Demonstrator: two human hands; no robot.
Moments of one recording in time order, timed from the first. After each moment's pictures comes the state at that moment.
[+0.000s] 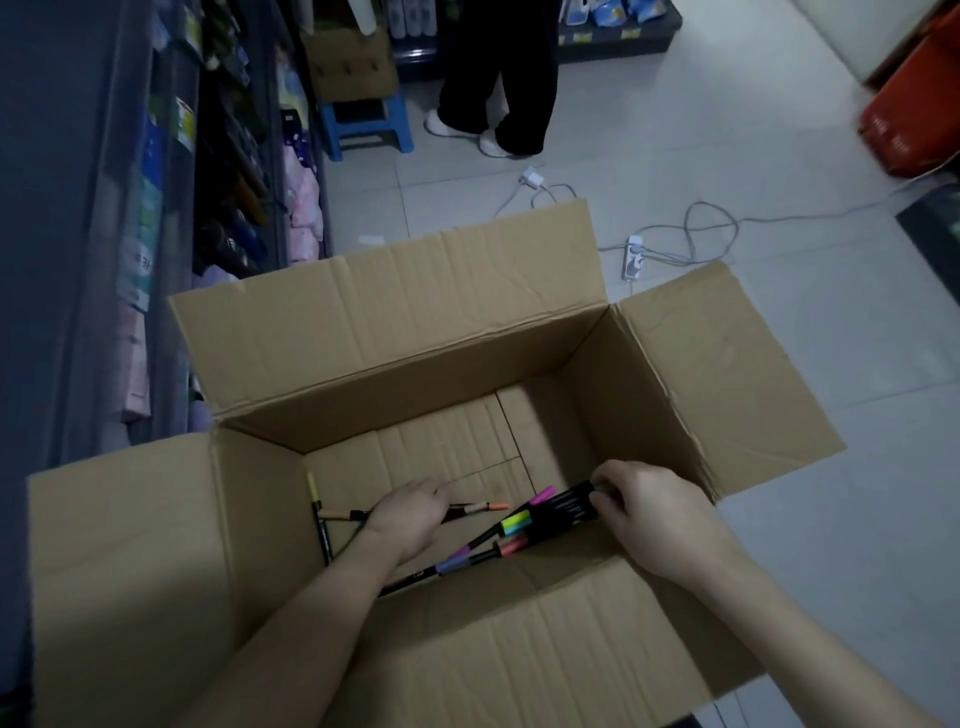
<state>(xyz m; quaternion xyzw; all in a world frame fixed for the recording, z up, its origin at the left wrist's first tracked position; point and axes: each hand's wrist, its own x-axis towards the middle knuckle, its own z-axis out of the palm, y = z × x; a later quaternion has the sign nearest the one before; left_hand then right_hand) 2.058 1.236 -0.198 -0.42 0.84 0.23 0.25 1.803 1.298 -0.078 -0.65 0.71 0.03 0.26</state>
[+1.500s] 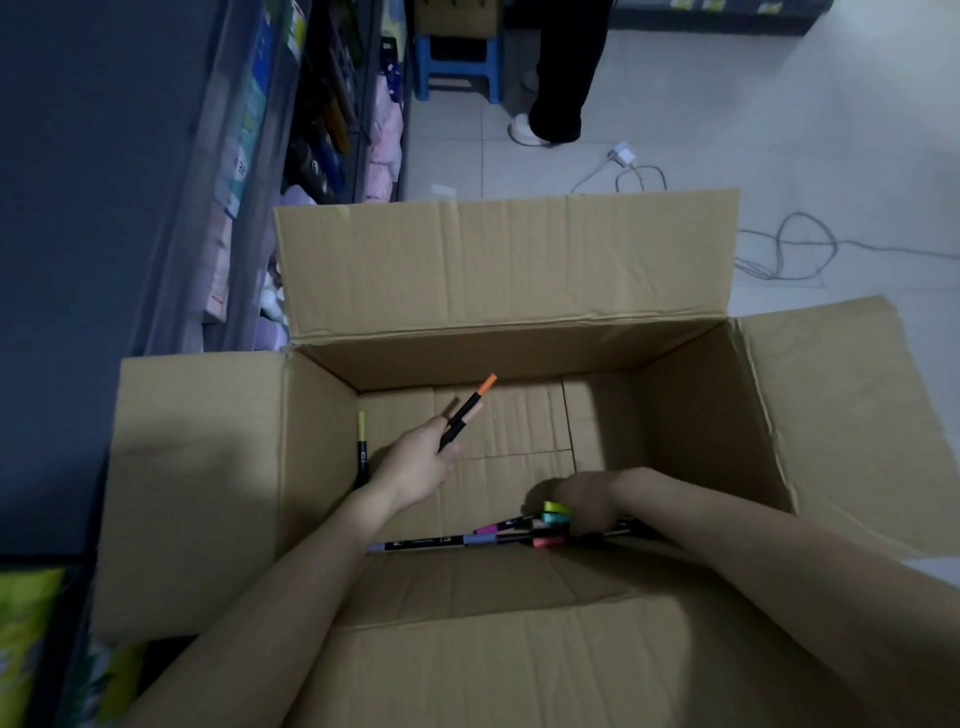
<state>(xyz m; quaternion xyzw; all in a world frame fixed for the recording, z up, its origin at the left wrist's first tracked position) 2.094 1.234 -0.176 -0.65 0.55 0.52 -0.05 1.864 1.227 -0.196 -0.70 0.38 0.45 0.41</state>
